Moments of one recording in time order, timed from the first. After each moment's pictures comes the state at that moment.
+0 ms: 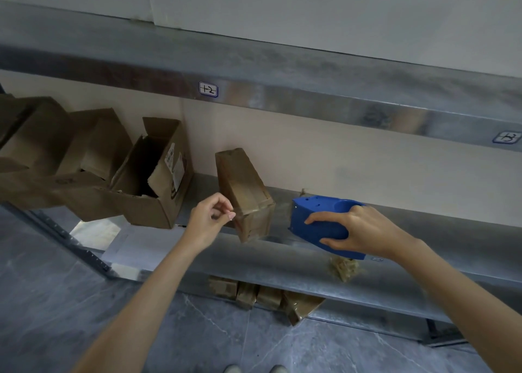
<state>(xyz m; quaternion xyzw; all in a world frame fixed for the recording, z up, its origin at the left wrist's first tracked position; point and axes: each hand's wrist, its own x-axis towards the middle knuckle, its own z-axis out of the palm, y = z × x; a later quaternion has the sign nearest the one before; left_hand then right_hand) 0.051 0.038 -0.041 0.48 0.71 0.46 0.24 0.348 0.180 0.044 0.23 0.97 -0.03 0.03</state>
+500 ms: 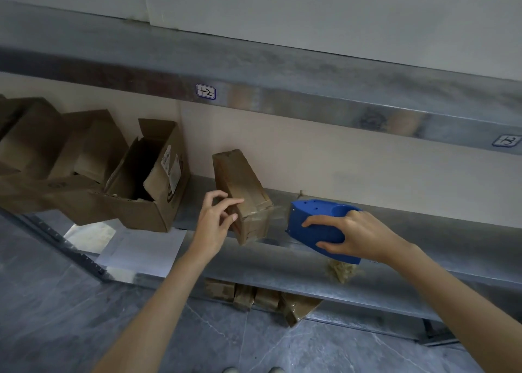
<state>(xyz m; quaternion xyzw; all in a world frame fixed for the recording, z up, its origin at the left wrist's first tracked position) 0.066 0.049 -0.052 0.51 0.72 0.44 0.16 0.349 0.188 0.027 0.22 0.97 -0.04 0.05</state>
